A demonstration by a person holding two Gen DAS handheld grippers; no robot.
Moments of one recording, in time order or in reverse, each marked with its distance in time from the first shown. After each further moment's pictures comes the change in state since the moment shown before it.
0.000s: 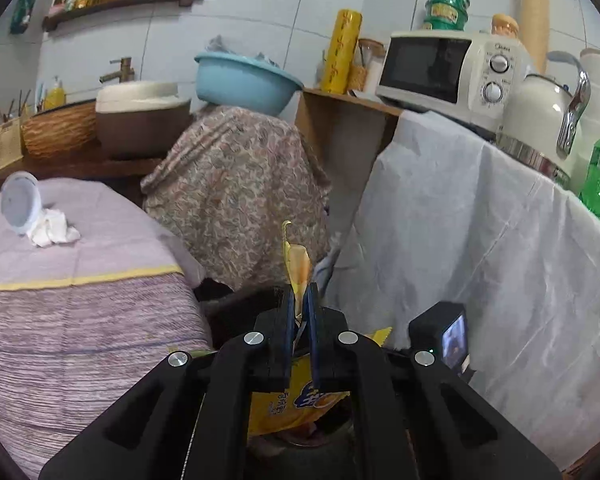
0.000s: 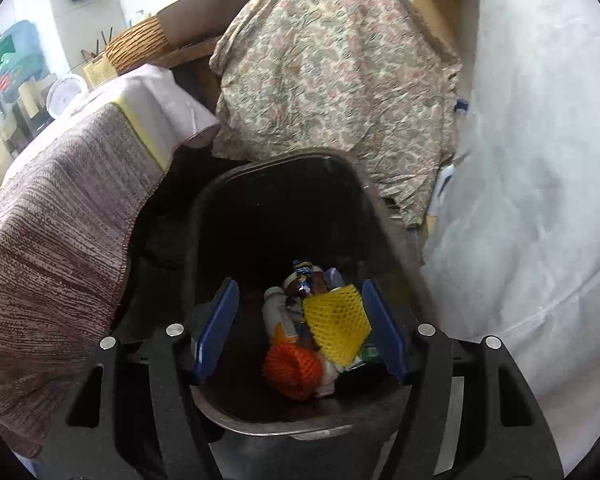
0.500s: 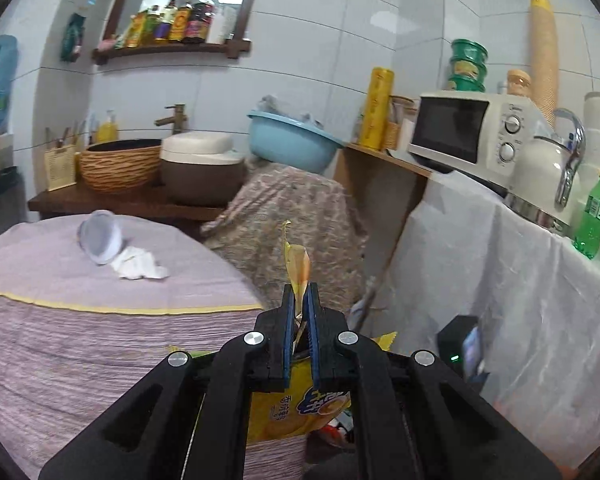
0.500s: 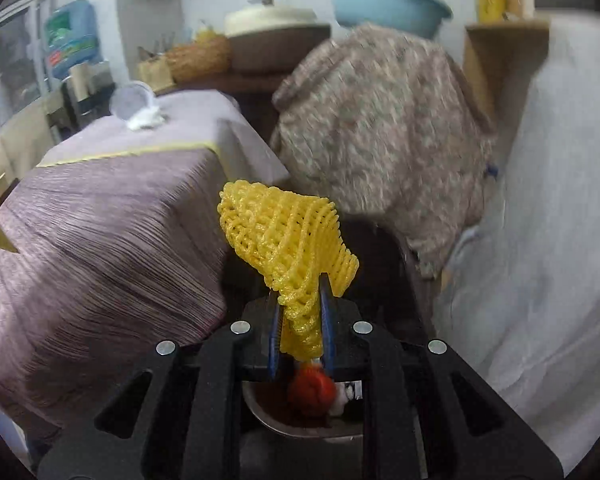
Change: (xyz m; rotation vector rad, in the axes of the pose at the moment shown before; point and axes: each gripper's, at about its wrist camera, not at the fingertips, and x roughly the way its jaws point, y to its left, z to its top) left arm -0.095 0.023 0.013 -0.014 -0.173 0.121; right arm -0.037 0.035 0.027 -0.119 -0.032 0.096
